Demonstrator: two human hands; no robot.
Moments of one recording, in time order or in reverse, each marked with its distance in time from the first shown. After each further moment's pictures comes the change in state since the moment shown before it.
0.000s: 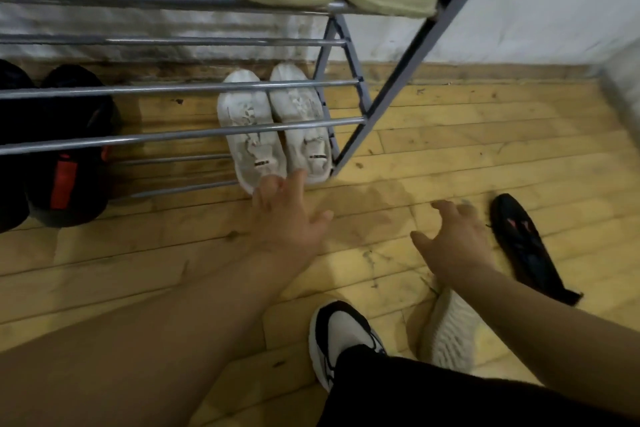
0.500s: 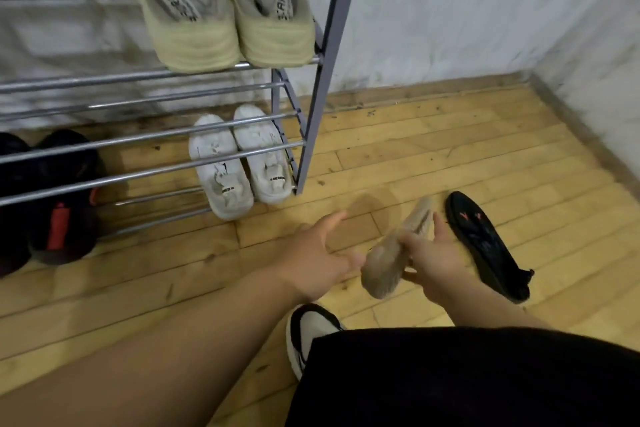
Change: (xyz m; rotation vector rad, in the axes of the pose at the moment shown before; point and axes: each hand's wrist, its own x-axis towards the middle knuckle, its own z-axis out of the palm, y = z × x) left_hand -0.067 0.092 -0.005 -0.268 -0.523 0.072; right_hand -0.045 0.044 -0.025 1.200 -0.161 0.319
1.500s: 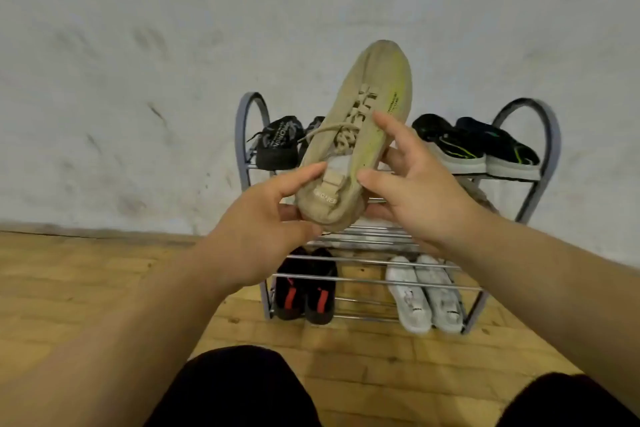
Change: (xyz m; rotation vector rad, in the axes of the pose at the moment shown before) left_hand -0.426 0.069 -0.242 -0.007 0.791 0.479; right_hand -0.429 -0.234 0.193 0.105 -0.939 -1.003
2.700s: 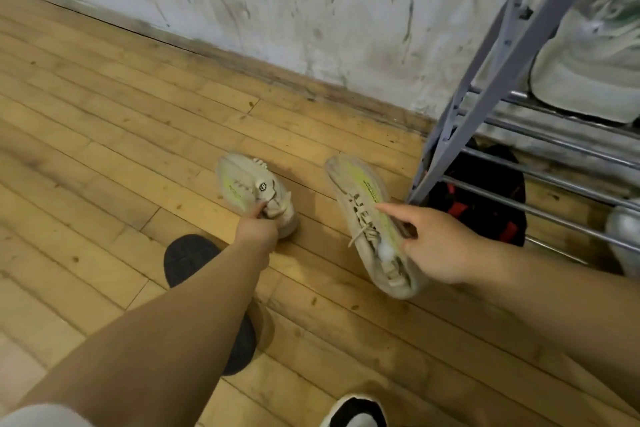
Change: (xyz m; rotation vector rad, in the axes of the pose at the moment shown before) left_hand -0.074 -0.538 -0.111 -0.363 0.798 -1.138; right_hand 0.100 0.391 0.187 -0.774 -0.763 0.570
